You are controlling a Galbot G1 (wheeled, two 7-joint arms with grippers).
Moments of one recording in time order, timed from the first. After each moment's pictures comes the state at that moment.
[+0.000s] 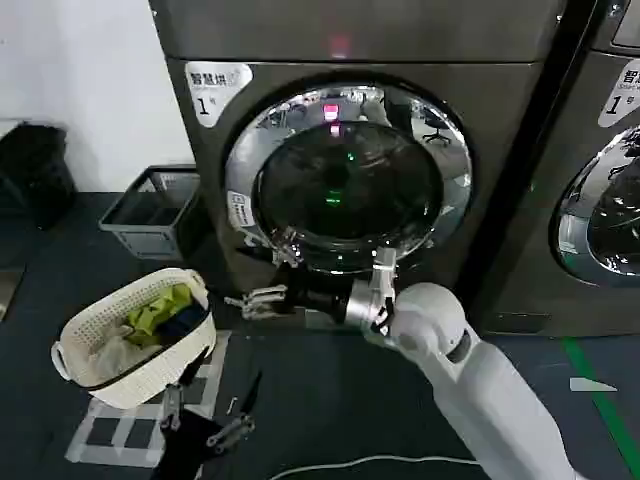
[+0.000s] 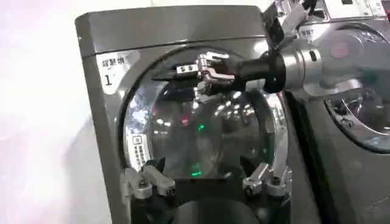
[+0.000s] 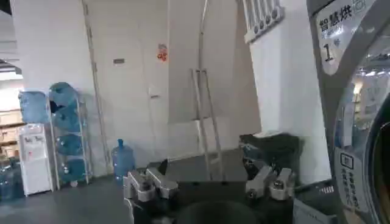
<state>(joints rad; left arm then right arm) 1.91 -1.43 -0.58 -2.33 0.03 -0.37 0.30 -0.69 1.16 0.07 2.04 0.81 -0.48 -0.45</state>
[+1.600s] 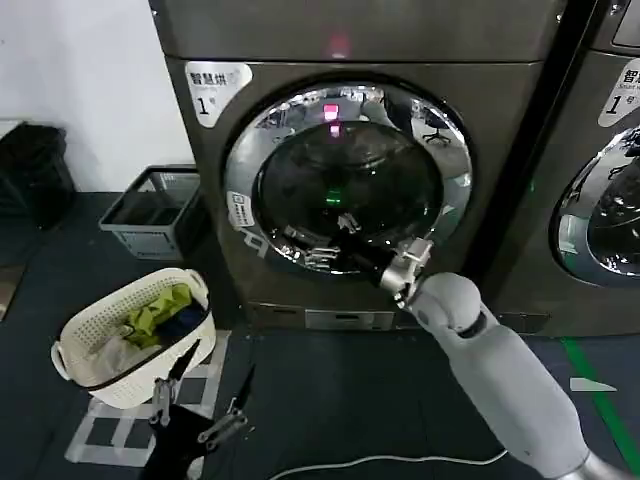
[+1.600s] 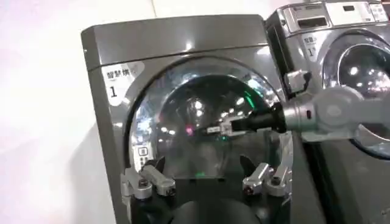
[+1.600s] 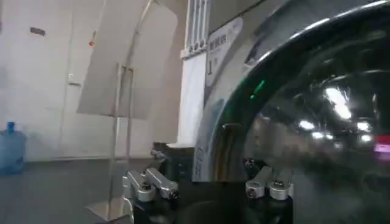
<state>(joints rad) 1.93 -1.42 -0.61 -2.38 0.01 -0.35 0.29 -0.57 1.10 0.02 1.67 0.57 -0.11 -0.39</state>
